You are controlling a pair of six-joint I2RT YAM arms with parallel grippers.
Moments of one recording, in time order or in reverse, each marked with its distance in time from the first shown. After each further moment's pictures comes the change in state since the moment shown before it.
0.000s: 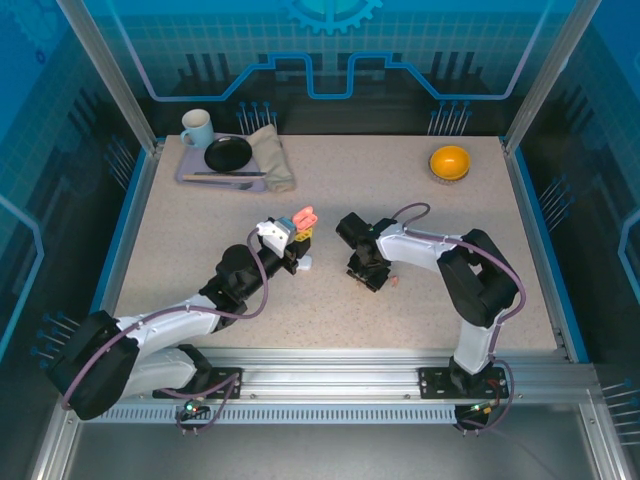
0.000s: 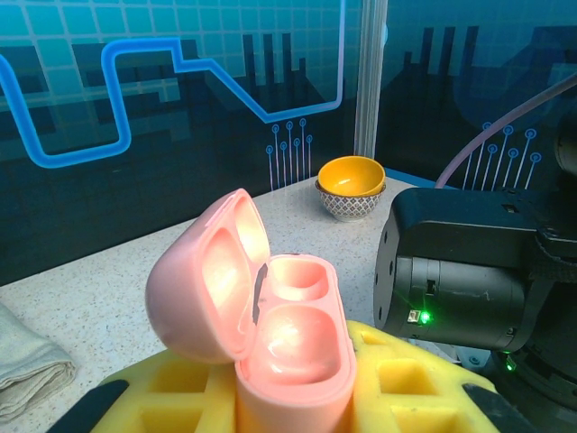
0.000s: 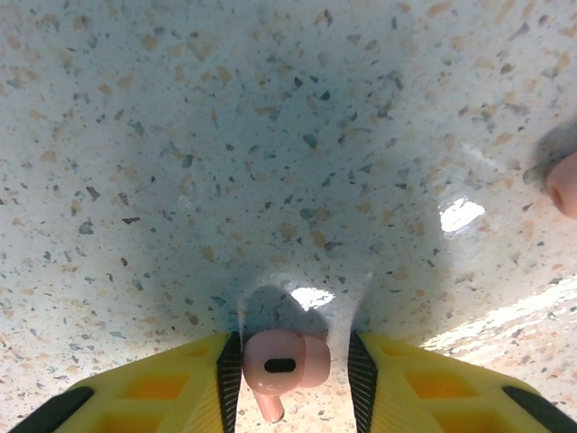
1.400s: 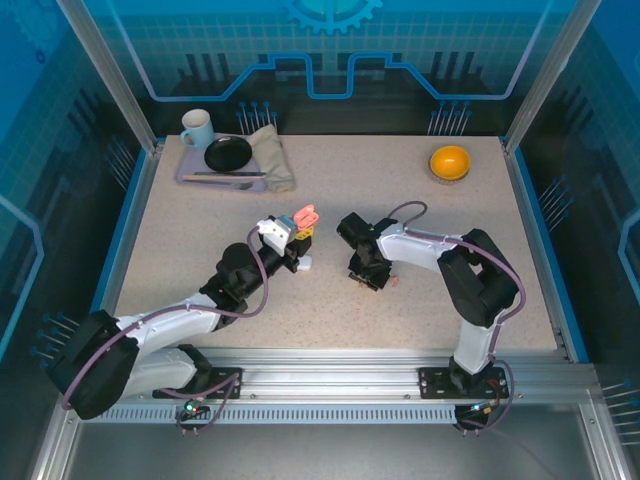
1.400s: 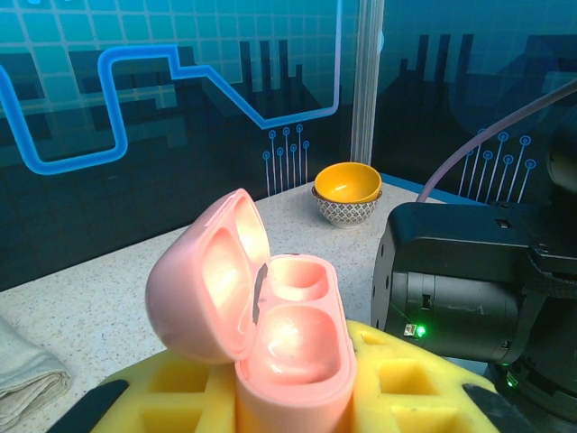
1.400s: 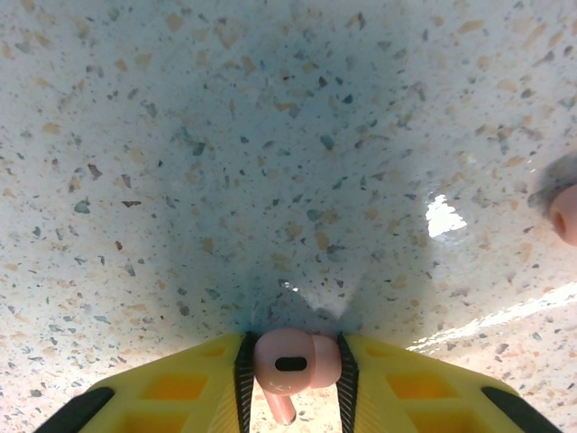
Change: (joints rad) left arm 0.000 0.003 0.017 -0.004 0.008 -0.005; right arm -0.006 0.000 -0.002 -0.007 -0.004 -0.121
